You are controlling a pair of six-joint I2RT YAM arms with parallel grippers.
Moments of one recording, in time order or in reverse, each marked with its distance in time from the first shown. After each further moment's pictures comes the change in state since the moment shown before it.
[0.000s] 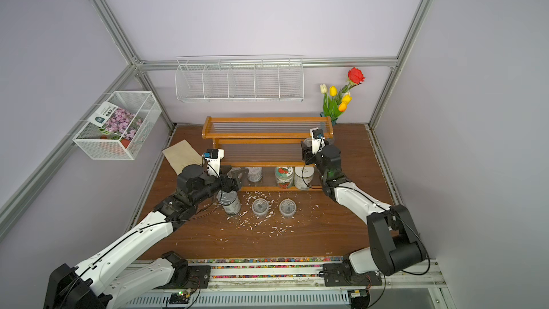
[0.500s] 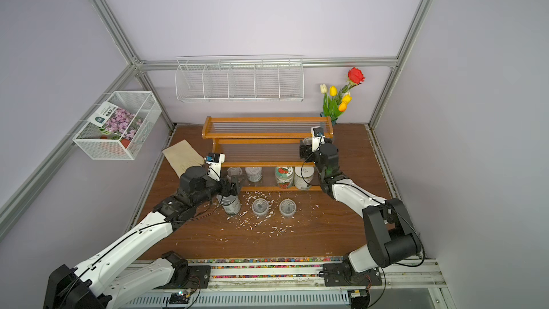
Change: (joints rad) left arm 0.000 -0.009 0.000 -0.154 -0.056 0.043; right arm 0.001 0.096 0.049 0.018 0.082 0.025
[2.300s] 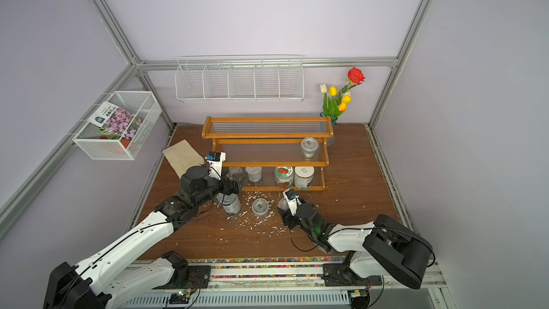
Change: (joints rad) left arm -0.026 0.010 0.000 0.058 -0.045 0.015; right arm 0.561 -0.156 -0.593 0.132 0.096 0.167
